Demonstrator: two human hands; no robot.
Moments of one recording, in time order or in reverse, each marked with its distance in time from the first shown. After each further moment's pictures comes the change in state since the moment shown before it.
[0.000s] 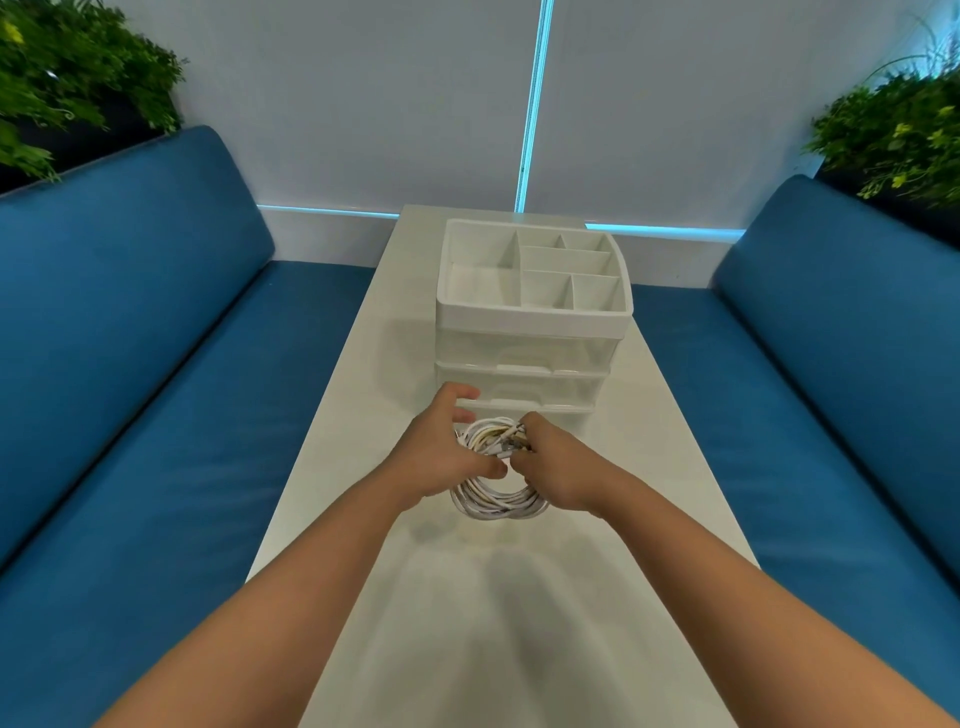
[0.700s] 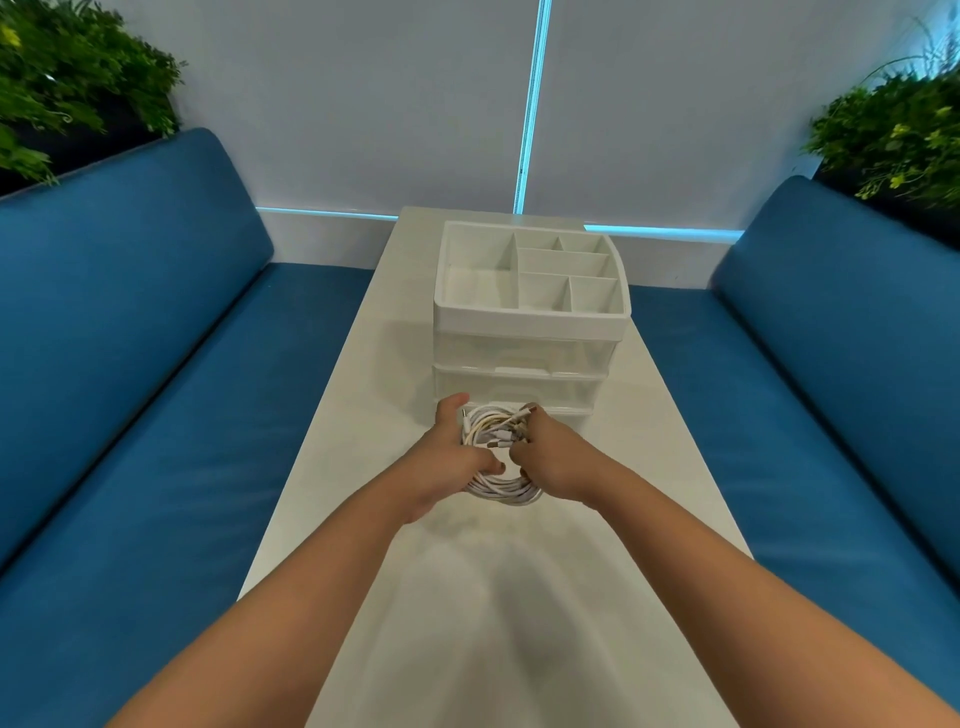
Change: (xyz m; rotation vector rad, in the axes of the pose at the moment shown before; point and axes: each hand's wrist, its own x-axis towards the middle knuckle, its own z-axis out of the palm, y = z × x) left_hand 0.002 -0.001 0.012 -0.285 -0.106 -0.198; right_hand 0.010 -0.002 -0.003 0.037 0.035 0.037
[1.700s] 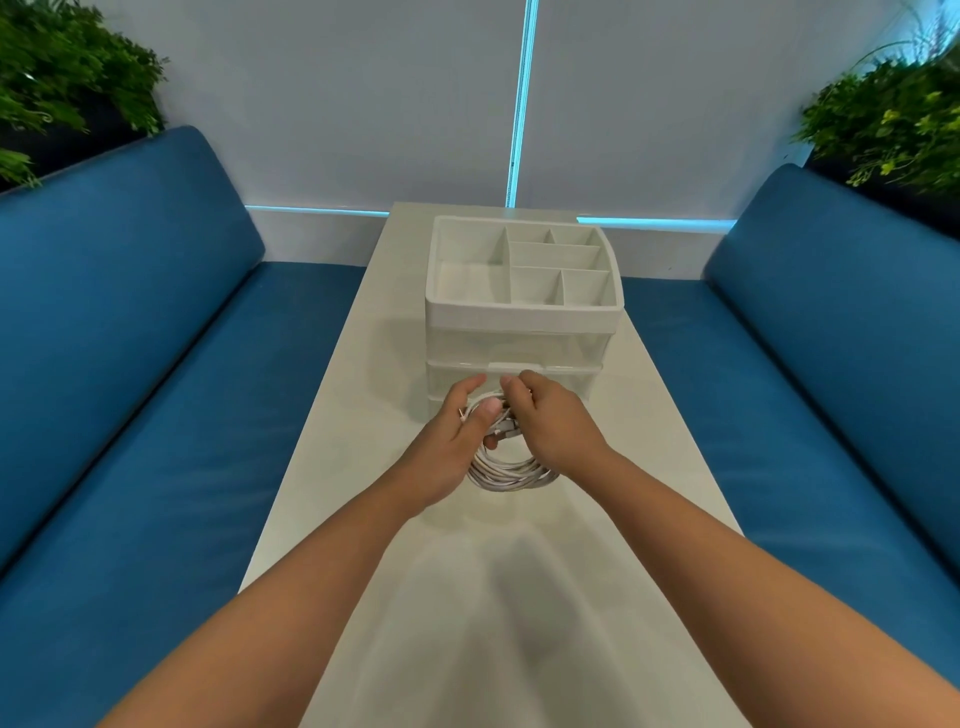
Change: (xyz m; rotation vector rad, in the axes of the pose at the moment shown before) left_hand -0.005 0.002 0.004 0.206 0.019 0.338; right_hand 0.016 0.005 -0.002 0.060 0.334 -0.141
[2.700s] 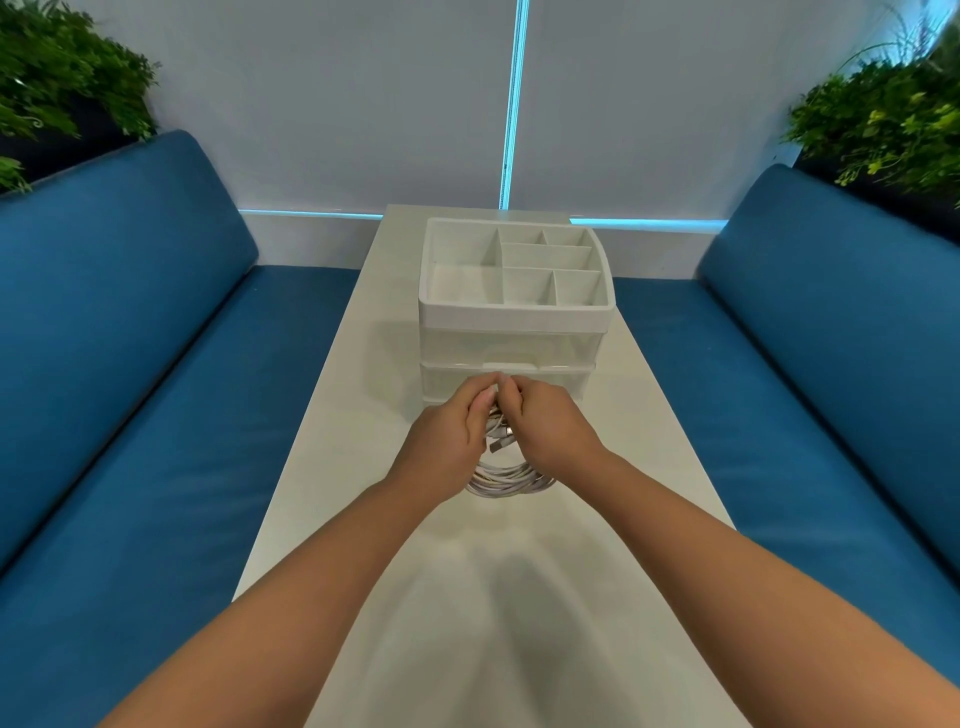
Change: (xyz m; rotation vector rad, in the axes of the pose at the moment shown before) left_hand 0.007 0.000 0.007 0.289 0.199 0.183; right_hand -0.008 -0.010 -0.005 -0.066 -0.042 -0.040
